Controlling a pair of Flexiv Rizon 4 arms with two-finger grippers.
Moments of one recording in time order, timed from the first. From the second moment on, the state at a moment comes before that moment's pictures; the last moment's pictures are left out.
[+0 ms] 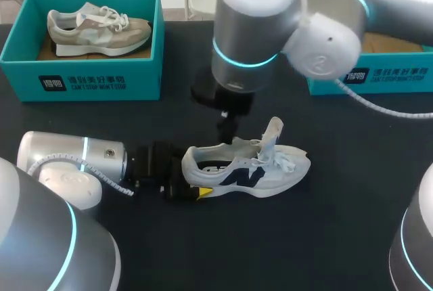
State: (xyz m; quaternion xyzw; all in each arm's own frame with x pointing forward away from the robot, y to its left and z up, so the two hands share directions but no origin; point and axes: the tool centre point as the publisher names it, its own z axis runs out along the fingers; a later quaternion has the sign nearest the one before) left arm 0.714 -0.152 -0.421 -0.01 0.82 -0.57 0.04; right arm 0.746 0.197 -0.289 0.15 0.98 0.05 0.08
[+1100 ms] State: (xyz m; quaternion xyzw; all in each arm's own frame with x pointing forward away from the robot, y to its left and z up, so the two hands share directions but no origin) left arm 0.714 -0.152 -0.421 -0.01 0.82 -0.57 0.04; right arm 0.722 0.205 -0.360 0.16 0.99 0.04 0.03
